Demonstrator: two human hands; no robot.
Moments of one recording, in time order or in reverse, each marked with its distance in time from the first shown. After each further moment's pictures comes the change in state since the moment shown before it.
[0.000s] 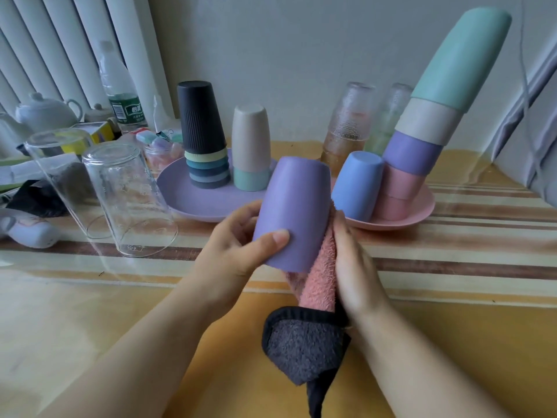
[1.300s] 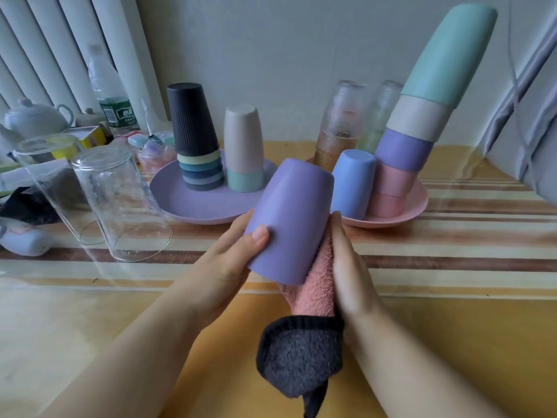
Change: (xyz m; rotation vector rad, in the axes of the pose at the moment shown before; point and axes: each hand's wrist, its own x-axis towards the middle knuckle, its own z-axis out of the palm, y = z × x) left_hand -0.005 -0.002 -0.006 0.026 -0.111 -0.108; right_hand -0.011 -0.011 0.002 0.070 0.010 0.058
